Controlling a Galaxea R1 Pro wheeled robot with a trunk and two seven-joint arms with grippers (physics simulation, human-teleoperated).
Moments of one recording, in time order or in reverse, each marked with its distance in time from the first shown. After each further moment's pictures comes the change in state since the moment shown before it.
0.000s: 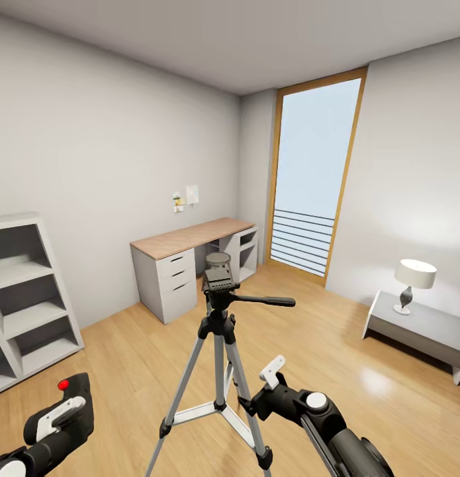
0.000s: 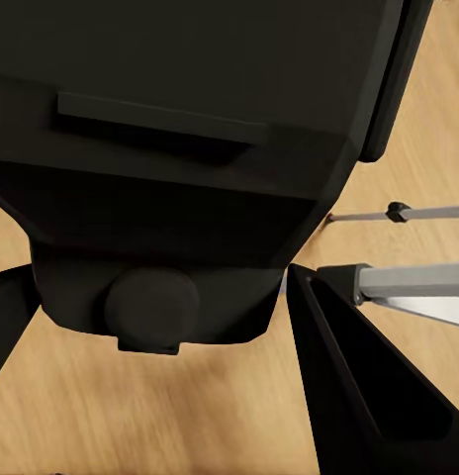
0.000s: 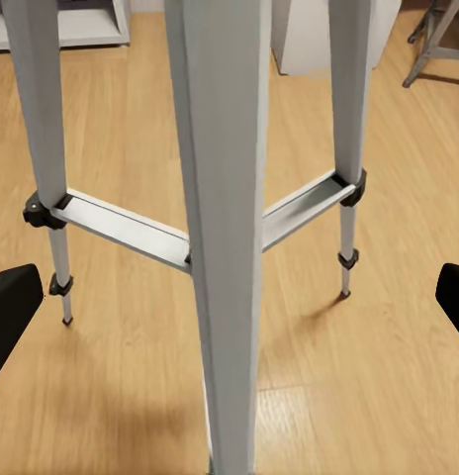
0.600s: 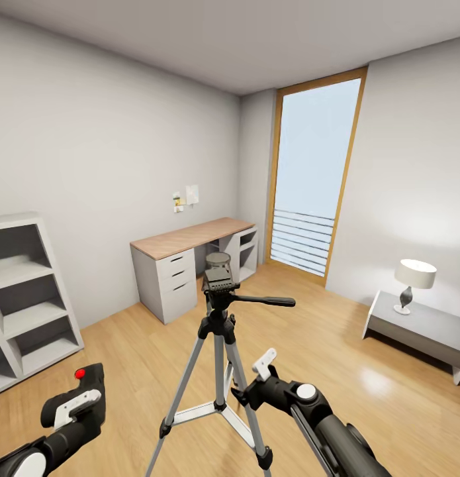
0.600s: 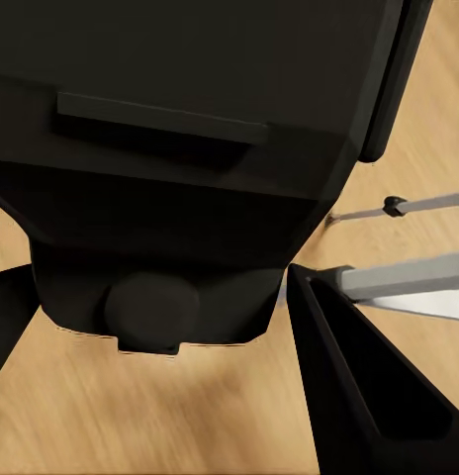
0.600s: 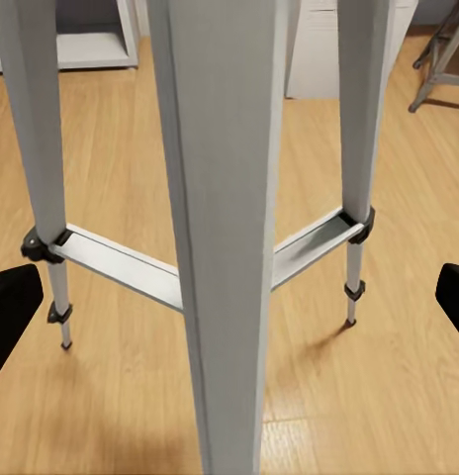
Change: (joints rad) left arm -0.033 -0.004 -0.091 -0.002 -0.080 -0.034 0.000; right arm -0.077 0.049 0.001 0.139 0.004 -0.092 0.003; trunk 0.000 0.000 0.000
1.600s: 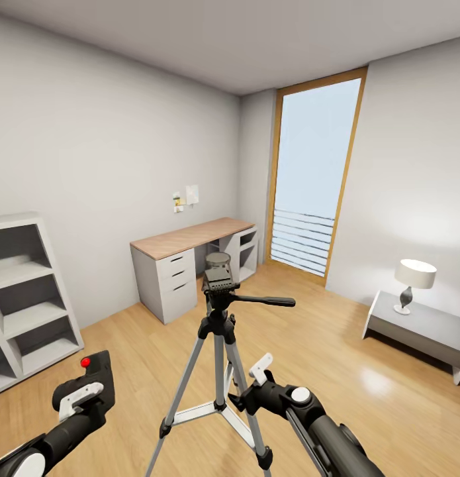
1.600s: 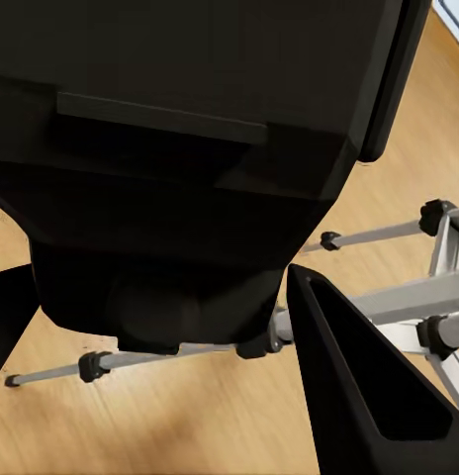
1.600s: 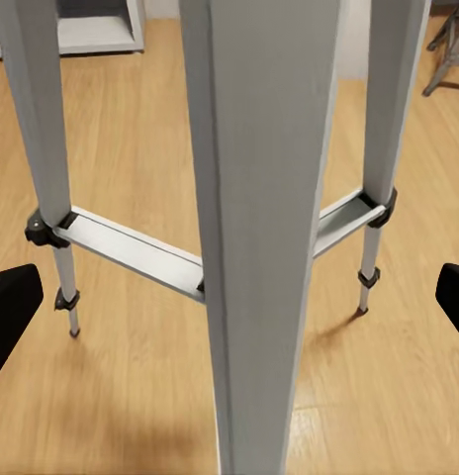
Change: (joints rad) left arm -0.002 0.006 0.001 0.015 -0.015 -0.099 -0.155; right arm -0.022 0.025 0.007 0.105 0.007 -0.044 -0.003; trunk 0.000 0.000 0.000
